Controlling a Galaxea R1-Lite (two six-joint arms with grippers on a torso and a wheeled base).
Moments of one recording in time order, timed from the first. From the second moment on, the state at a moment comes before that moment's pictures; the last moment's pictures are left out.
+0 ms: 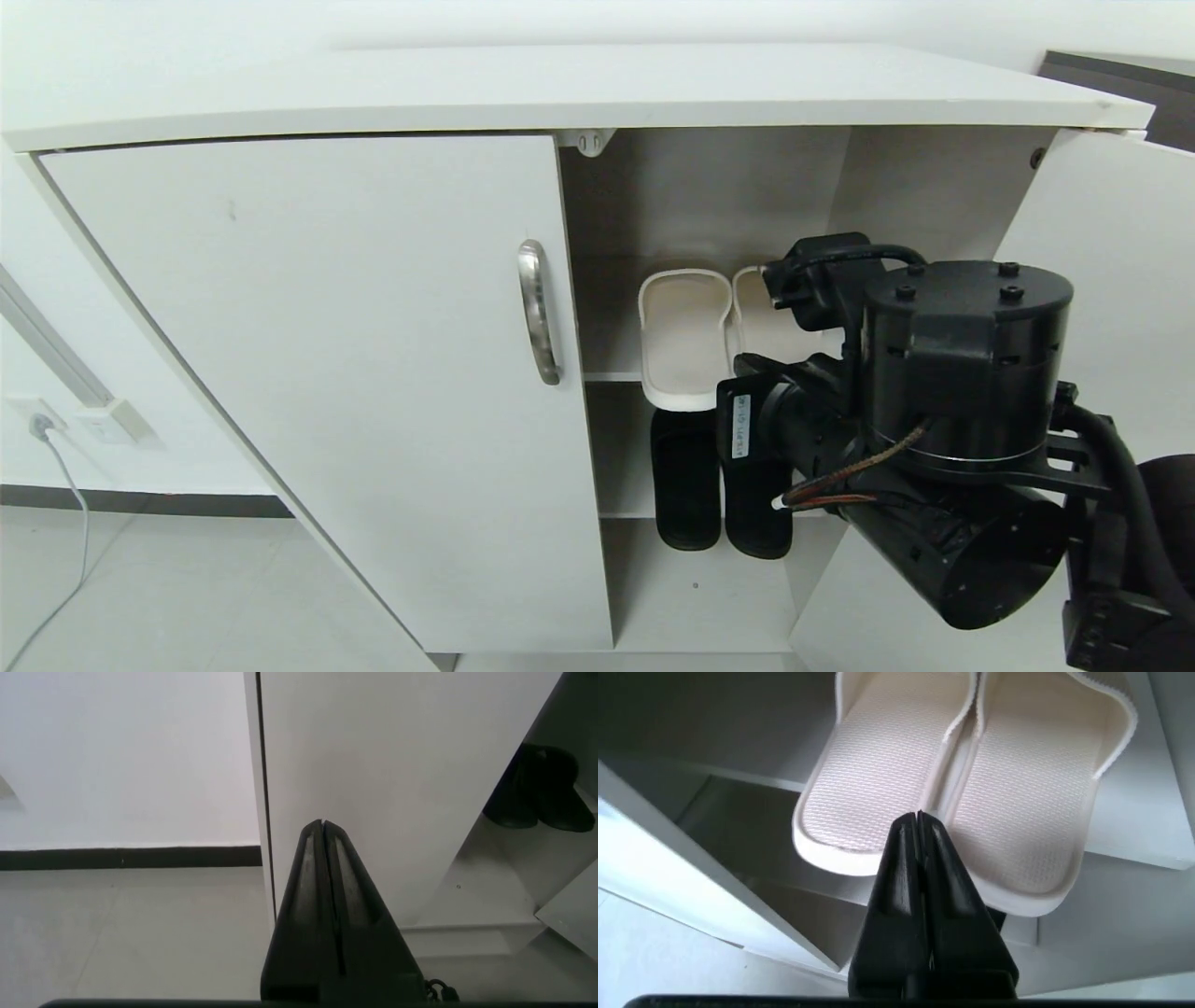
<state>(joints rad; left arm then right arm) 0.00 0.00 0.00 0.00 0.00 -0.01 0.99 1.67 -1.00 -0.52 -0.73 0.12</state>
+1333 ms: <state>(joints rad) 0.00 0.00 0.00 0.00 0.00 -0.01 0.99 1.68 -0.97 -0.52 -0.73 0.12</state>
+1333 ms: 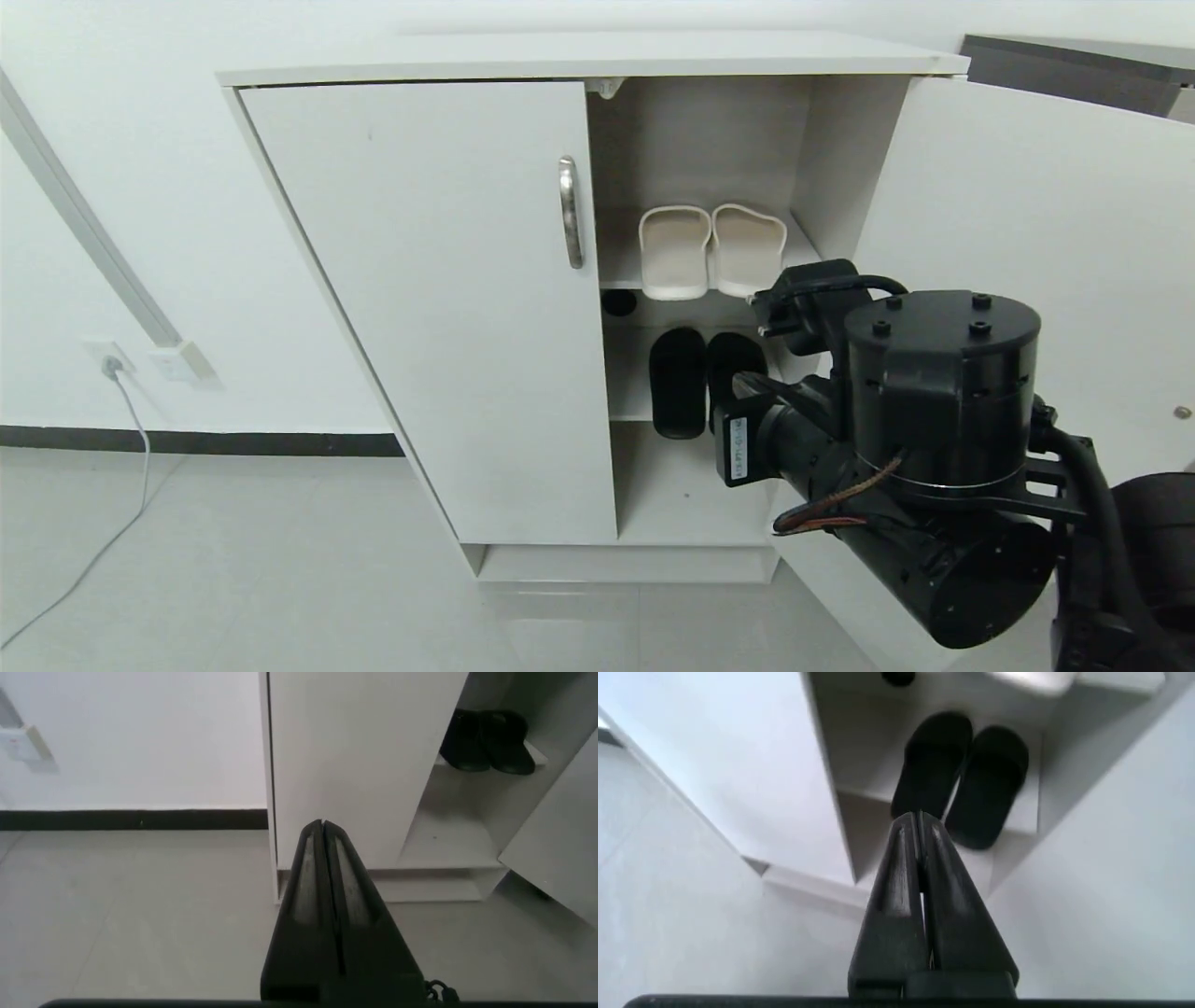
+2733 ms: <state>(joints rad) 0.00 0.00 0.00 0.00 0.00 -0.01 0.95 1.79 -0.83 -0.77 -0.51 0.06</state>
